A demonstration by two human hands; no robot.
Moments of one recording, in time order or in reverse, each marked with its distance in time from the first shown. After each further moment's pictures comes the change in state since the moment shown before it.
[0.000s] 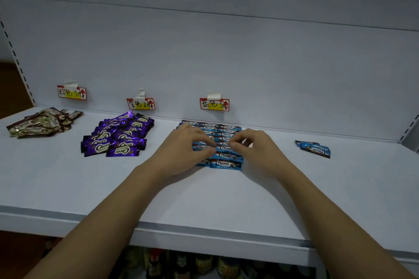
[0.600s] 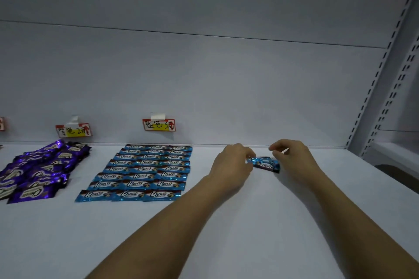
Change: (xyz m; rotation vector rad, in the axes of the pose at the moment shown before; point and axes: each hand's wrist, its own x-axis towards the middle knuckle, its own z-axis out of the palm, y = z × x) left_hand 0.122 0.158 0.134 -0.142 -0.077 0.007; right_hand -0.018 0.138 -0.151 -0.187 0.340 0.321
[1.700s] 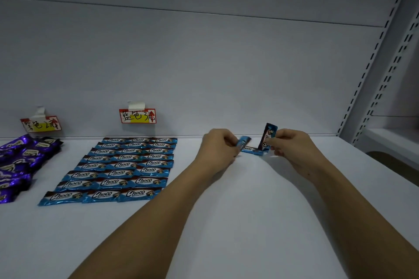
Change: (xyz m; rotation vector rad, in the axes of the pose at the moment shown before) left_hand 0.019 -0.001 0.003 -0.466 0.059 -0.212; right_hand 0.008 0.013 -0.009 0.576 -0.015 0.278
